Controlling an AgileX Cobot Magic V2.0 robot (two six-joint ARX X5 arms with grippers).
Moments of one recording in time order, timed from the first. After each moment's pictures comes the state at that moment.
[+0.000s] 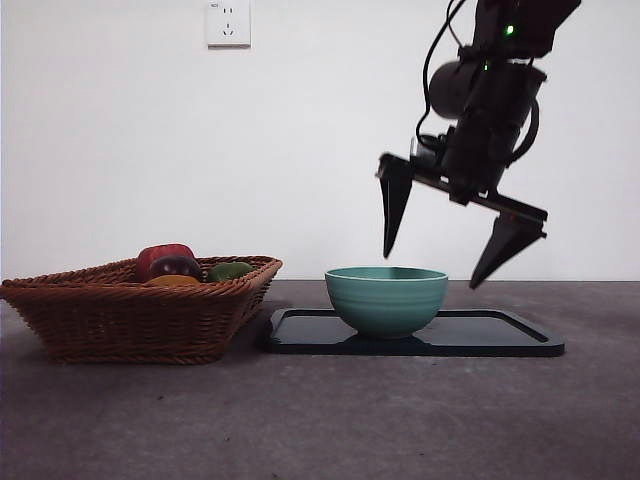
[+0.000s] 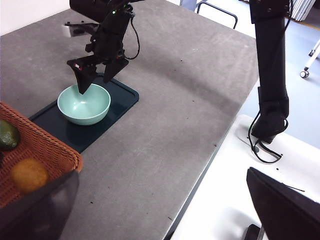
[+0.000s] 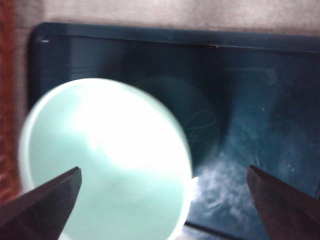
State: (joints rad) left arm -0.60 0.72 1.43 -1.23 0.41 0.12; right arm 0.31 2.03 1.68 -0.90 -0.30 0.35
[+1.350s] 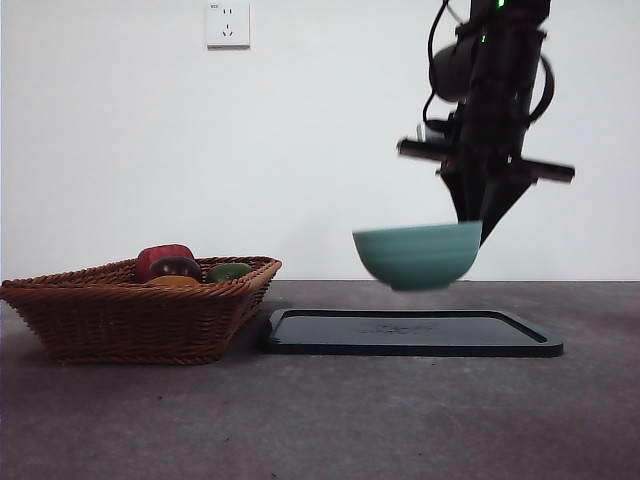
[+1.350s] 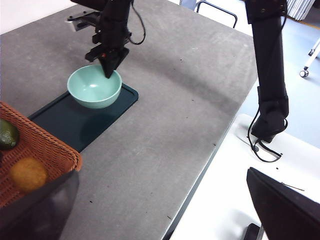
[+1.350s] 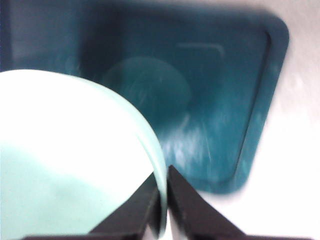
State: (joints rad) left arm -0.60 0.72 1.43 -1.23 0.41 0.12; right arm 0.31 2.02 1.84 -1.21 -0.15 0.25
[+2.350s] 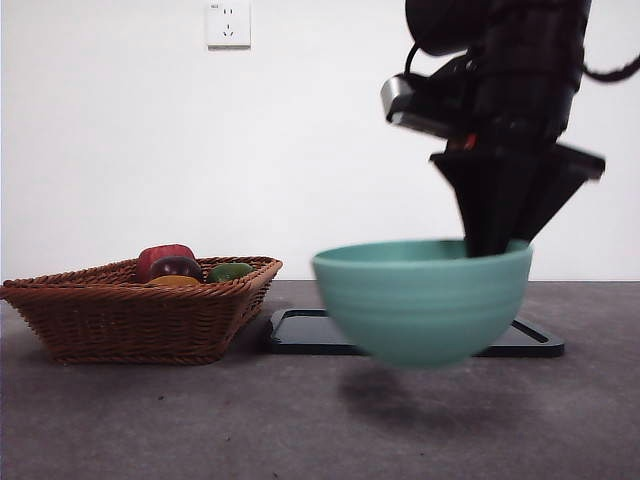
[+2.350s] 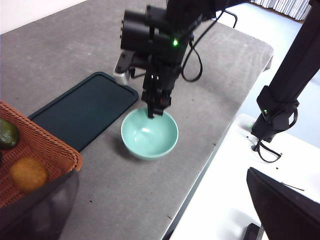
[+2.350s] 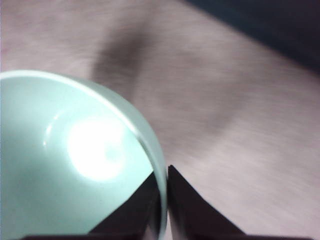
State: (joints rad) left arm -0.60 0.72 1.43 -1.23 0.41 0.12; right arm 0.60 1.58 1.18 -0.97 -0.14 0.20
